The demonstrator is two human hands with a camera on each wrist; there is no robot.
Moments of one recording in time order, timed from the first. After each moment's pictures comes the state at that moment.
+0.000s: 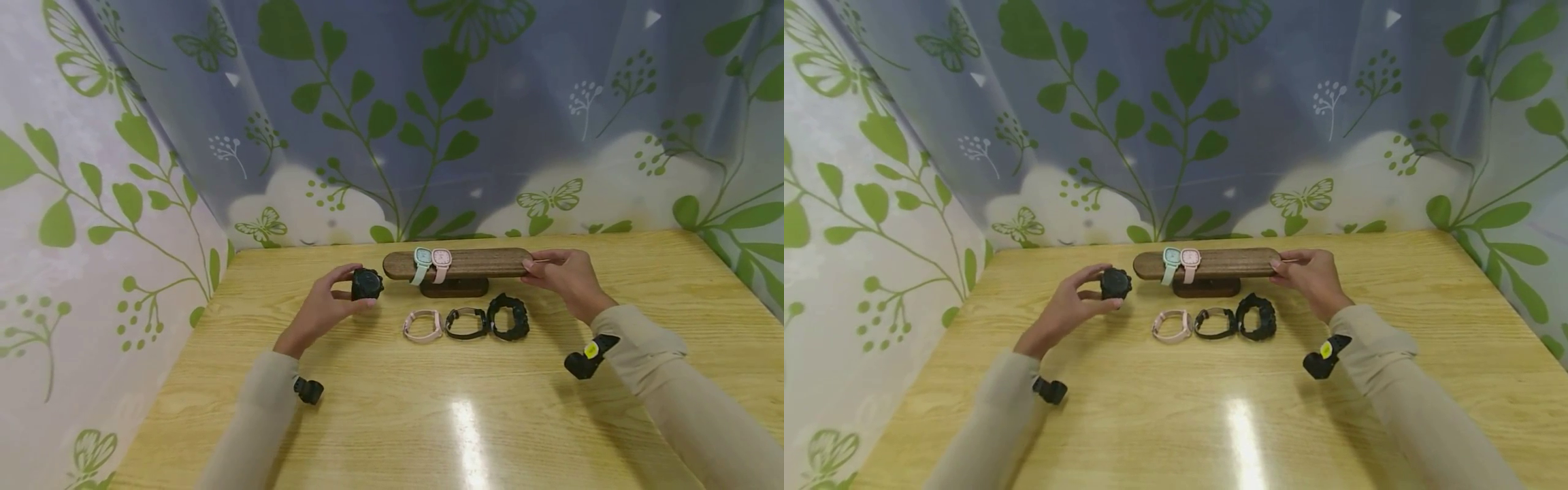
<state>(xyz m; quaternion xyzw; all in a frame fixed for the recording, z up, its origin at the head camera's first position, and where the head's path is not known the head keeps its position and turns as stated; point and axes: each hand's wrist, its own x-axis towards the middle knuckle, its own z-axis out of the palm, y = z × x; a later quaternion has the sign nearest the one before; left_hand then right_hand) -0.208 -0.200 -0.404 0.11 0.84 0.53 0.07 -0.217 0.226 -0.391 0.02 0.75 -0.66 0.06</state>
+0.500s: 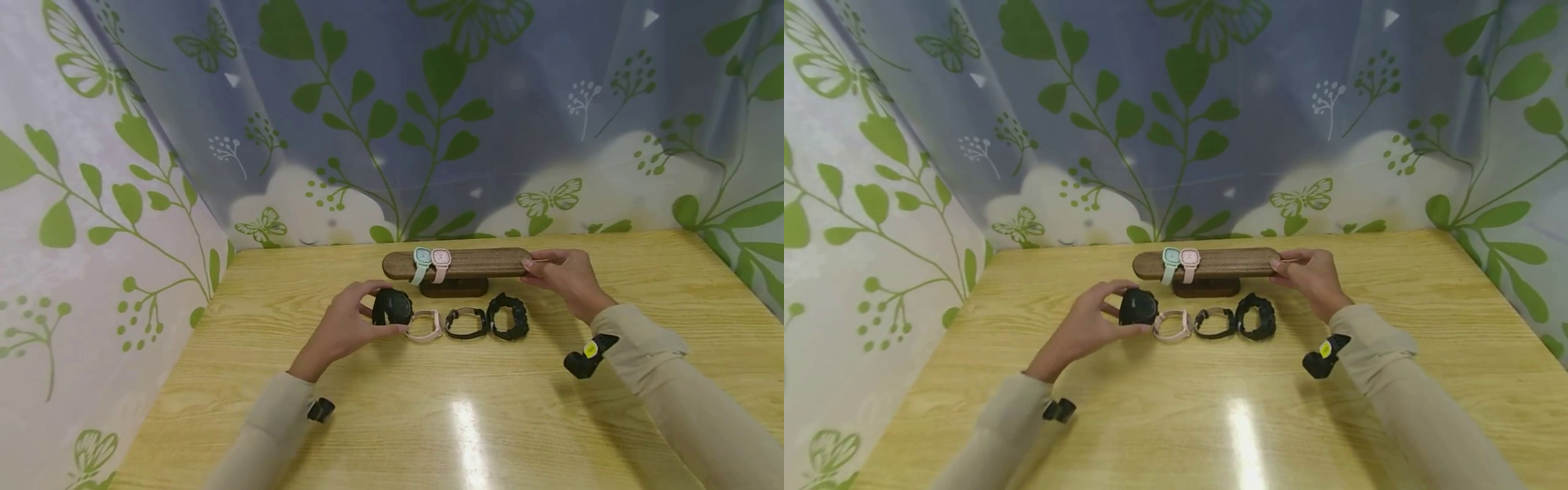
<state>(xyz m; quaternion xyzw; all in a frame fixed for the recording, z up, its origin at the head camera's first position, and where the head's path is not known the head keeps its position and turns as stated) -0.171 -0.155 -0.387 0.19 0.90 0.40 0.02 -0.218 0.226 -0.391 0.04 0.75 -0.66 0.07</state>
